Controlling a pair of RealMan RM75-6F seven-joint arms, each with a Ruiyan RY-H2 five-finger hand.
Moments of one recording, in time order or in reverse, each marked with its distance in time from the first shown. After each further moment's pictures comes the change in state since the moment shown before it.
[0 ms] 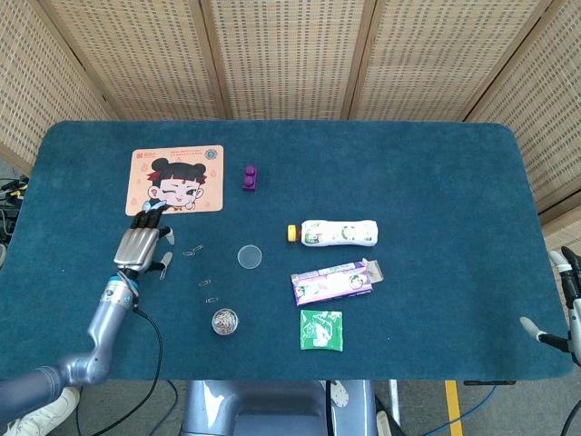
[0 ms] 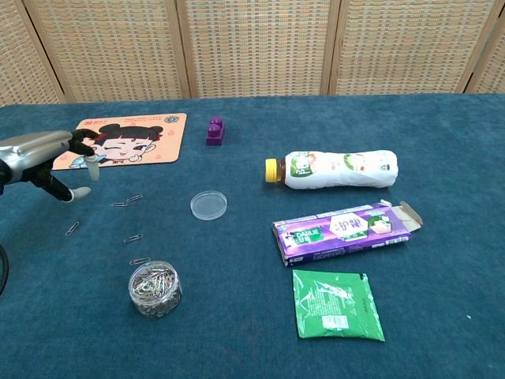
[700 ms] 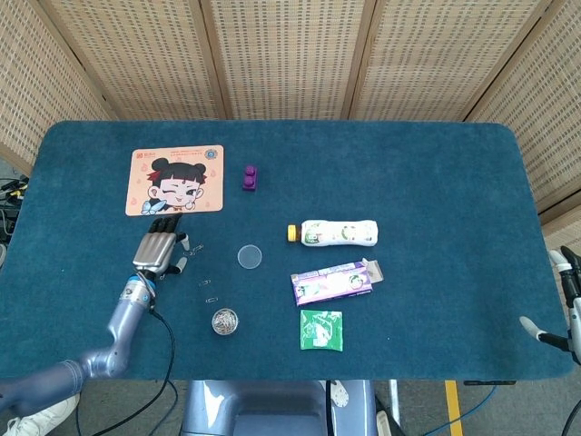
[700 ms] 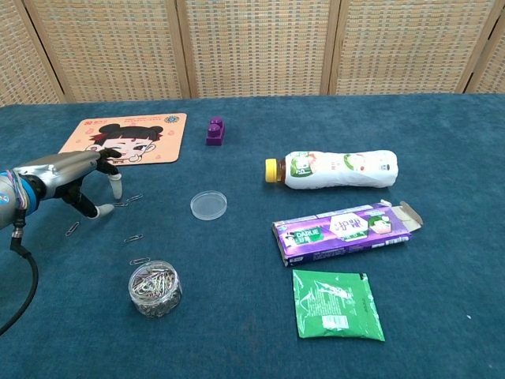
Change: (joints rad) left arm -0.052 -0.105 0.008 0.107 -0.040 -0.063 0.006; right arm 0.004 0.005 0.001 0.005 0.006 -0.014 0.023
